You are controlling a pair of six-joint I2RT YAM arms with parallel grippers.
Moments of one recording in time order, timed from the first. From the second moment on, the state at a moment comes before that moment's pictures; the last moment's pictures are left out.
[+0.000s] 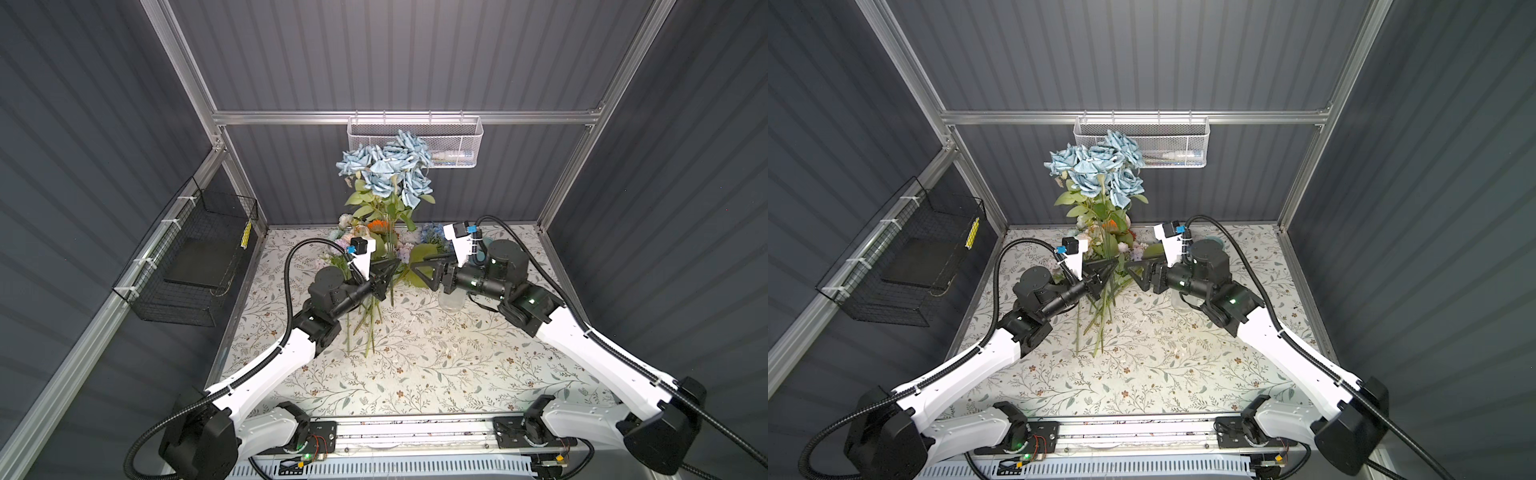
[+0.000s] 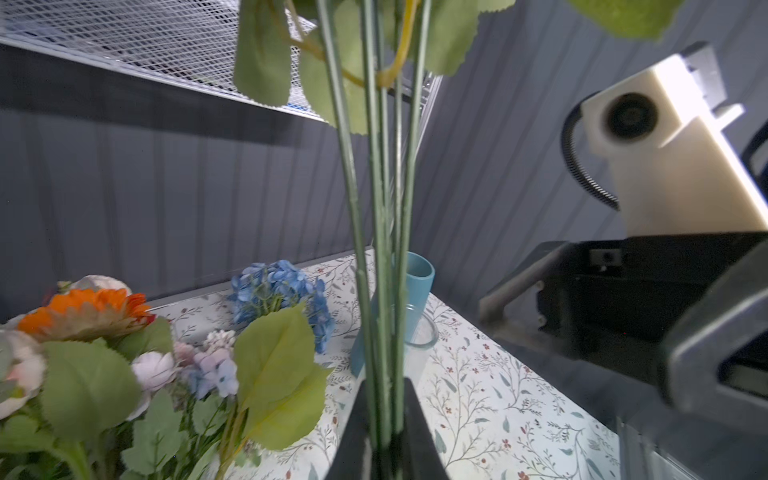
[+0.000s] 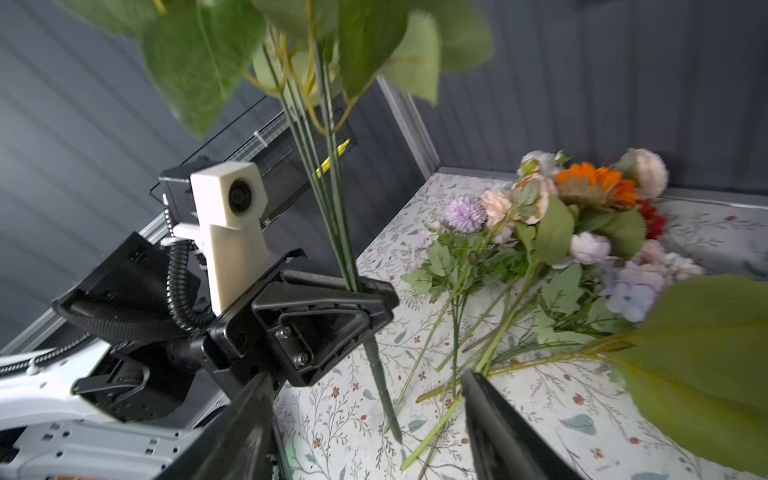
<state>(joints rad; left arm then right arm) -0.61 1.19 0.80 0.44 0.33 -0.31 0.66 1.23 1.11 -0.04 -0.43 0.47</state>
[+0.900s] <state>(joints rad) -0.69 1.25 0.79 0.53 0.43 -0.35 0.69 1.33 1.13 0.08 -0.36 0.42</state>
